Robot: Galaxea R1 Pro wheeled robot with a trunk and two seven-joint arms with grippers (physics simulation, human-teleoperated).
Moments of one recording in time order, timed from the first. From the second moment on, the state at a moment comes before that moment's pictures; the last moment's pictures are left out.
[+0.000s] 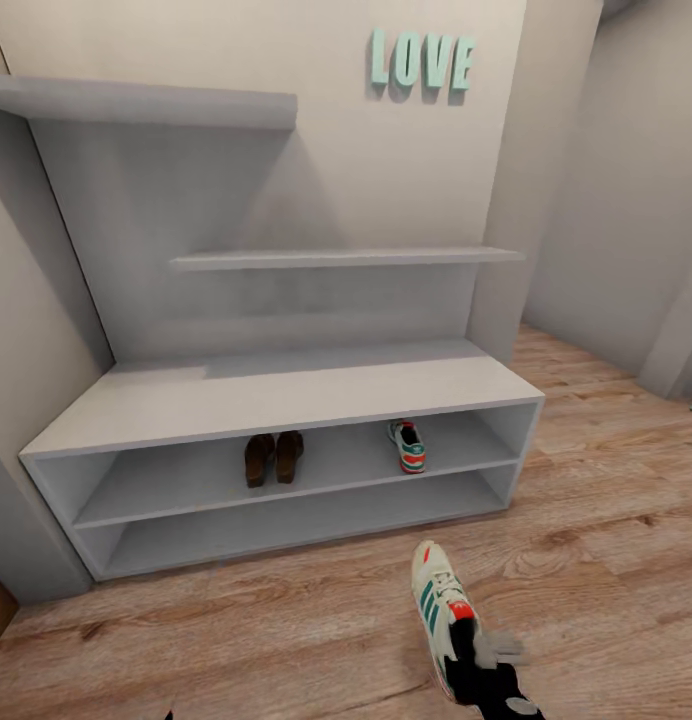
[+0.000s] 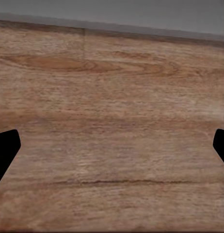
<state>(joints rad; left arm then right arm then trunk) -0.13 0.19 0.10 -0.39 0.32 -0.46 -0.33 -0.21 0.05 -0.06 -0.77 0.05 0.18 -0.05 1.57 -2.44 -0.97</state>
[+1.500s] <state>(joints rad) -0.13 0.22 0.08 -0.41 0.31 -0.47 -0.39 -0.42 0.17 0.08 -0.81 0.05 0.35 -0.25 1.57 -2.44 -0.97</state>
